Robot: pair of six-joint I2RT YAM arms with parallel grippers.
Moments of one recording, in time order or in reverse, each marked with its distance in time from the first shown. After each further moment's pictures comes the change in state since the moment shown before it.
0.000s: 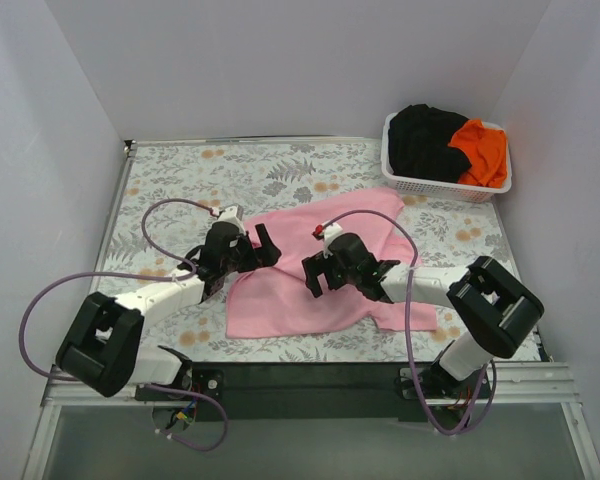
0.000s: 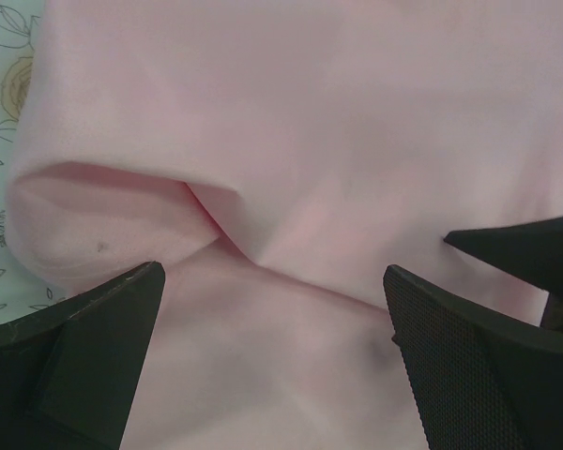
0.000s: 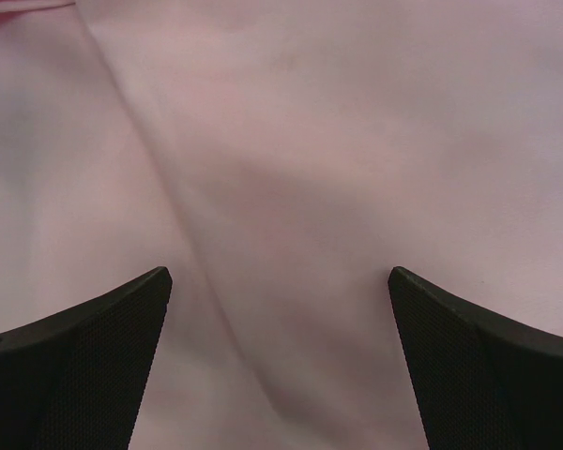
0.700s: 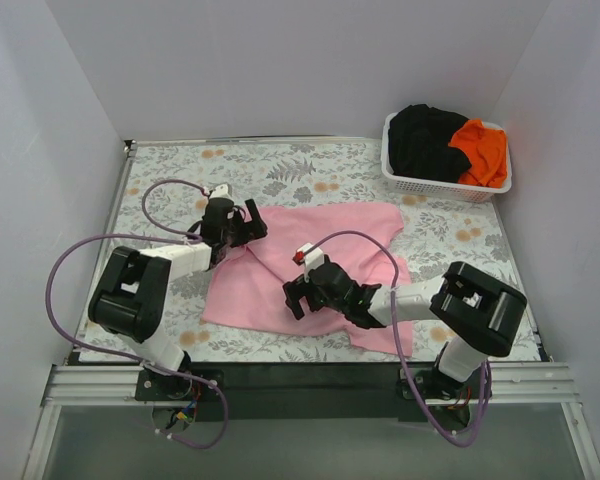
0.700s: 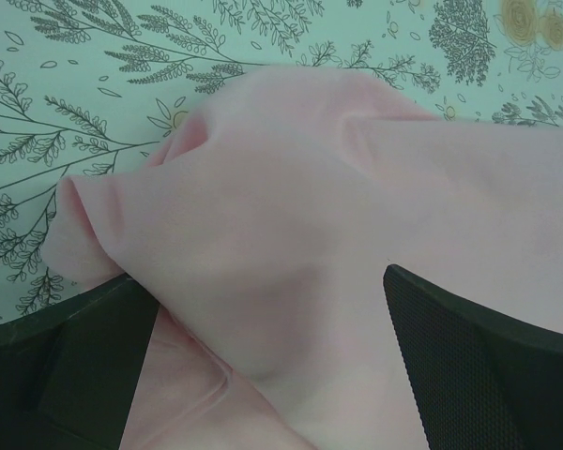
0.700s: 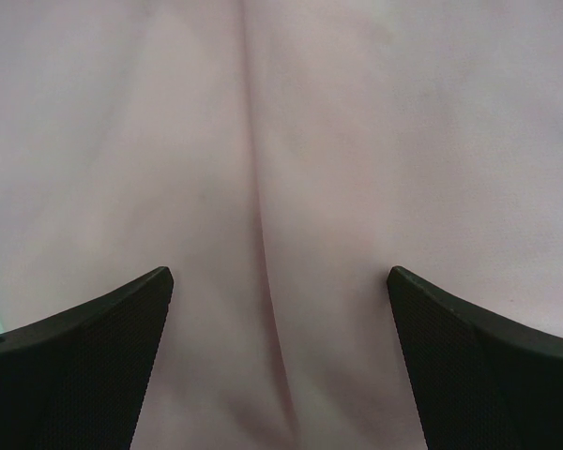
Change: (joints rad) left arm 0.146 0.332 0.200 0.100 -0.065 0.061; right arm 0.231 0.069 -0.071 0.229 0.132 0.051
